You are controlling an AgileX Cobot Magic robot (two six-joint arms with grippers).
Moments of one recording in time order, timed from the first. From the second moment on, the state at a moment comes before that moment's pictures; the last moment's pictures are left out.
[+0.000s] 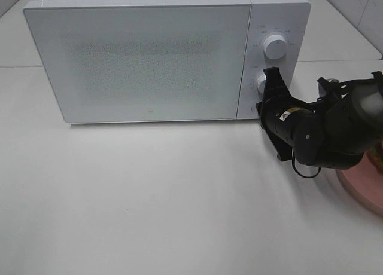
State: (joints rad) left arm 0.07 -0.01 -0.51 -0.07 1.09 -0.02; right arm 0.46 2.06 -0.75 0.44 -0.87 1.20
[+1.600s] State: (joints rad) left arm 0.07 -0.01 -0.51 -0.07 1.09 -0.02; right arm 0.46 2.11 -0.79 0.46 -0.88 1.21
